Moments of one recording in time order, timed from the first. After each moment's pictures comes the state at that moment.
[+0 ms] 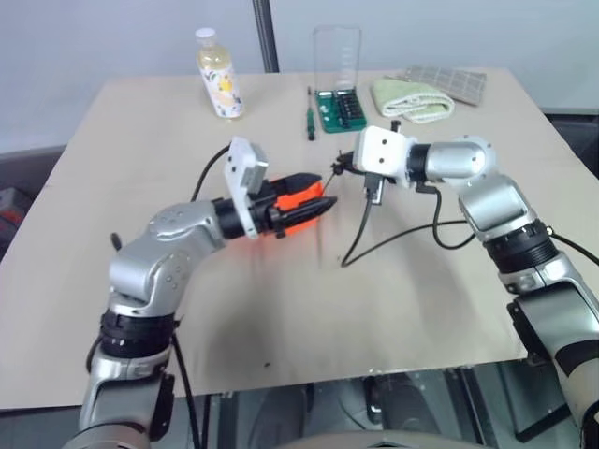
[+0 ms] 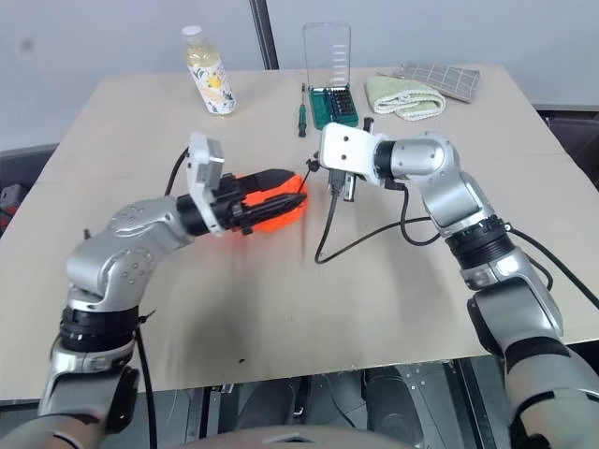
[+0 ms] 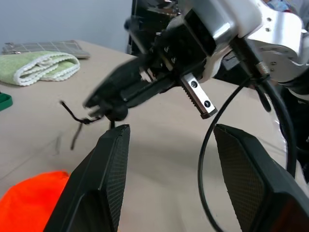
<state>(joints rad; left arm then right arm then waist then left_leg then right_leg) -0.53 0.52 0.03 -0.26 -0.66 0.64 -0.79 -0.97 -0.46 0.35 0.23 -0.07 0.04 0.90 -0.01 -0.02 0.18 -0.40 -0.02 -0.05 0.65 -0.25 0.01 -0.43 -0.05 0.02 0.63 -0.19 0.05</state>
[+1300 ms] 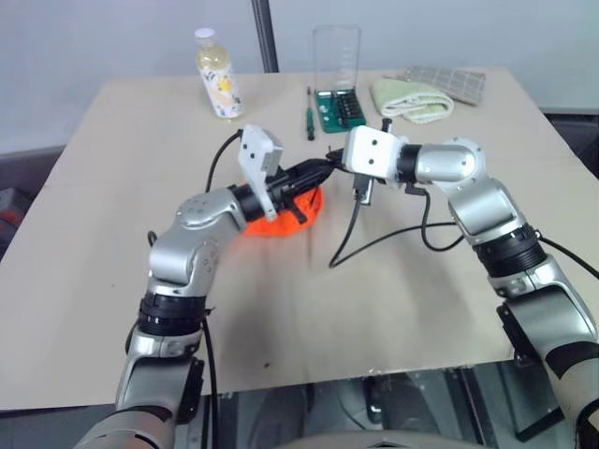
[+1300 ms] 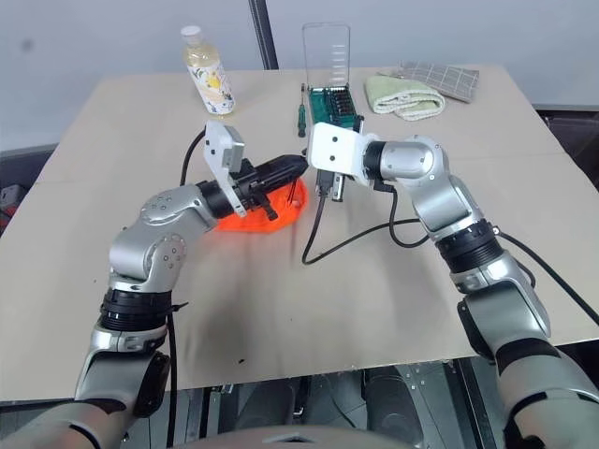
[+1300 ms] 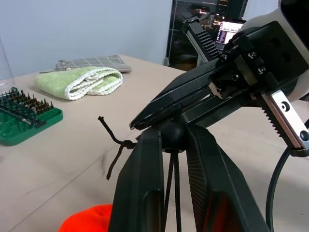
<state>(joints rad) -0.58 0.43 0.00 -0.11 -0.50 0.51 -0.74 -0.96 -0.42 0.35 0.19 -0.09 0.07 0.89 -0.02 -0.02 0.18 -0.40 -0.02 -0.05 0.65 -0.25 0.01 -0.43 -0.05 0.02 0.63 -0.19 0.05</state>
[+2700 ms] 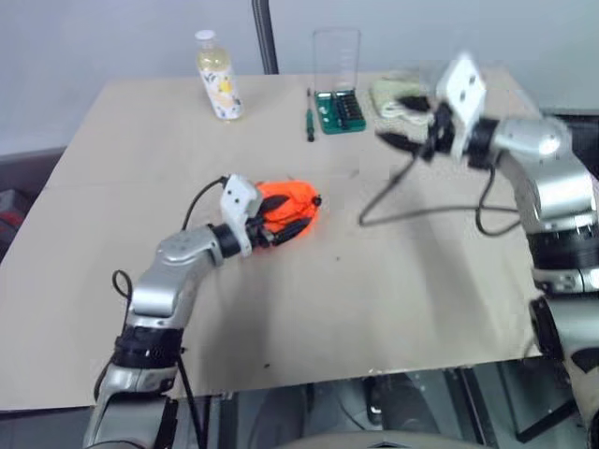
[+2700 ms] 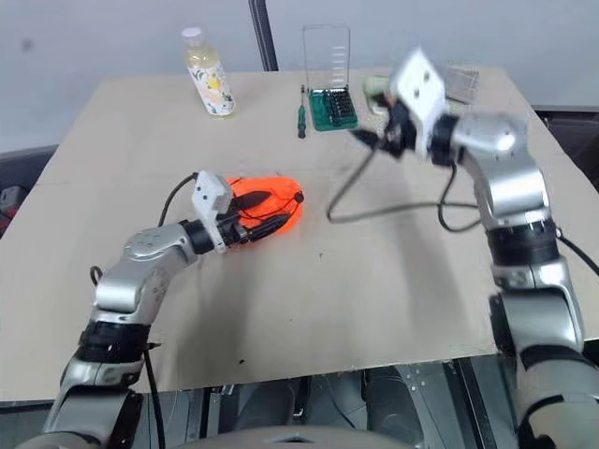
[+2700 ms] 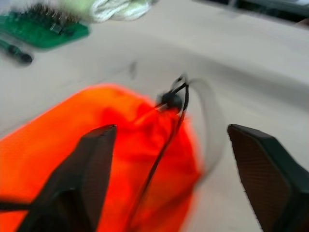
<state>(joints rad) -0.31 0.57 0.08 -0.15 -0.44 0.46 -0.79 -0.82 -0.60 0.10 0.10 0.25 0.41 0.97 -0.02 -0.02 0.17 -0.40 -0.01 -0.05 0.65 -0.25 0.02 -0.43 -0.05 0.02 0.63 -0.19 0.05</state>
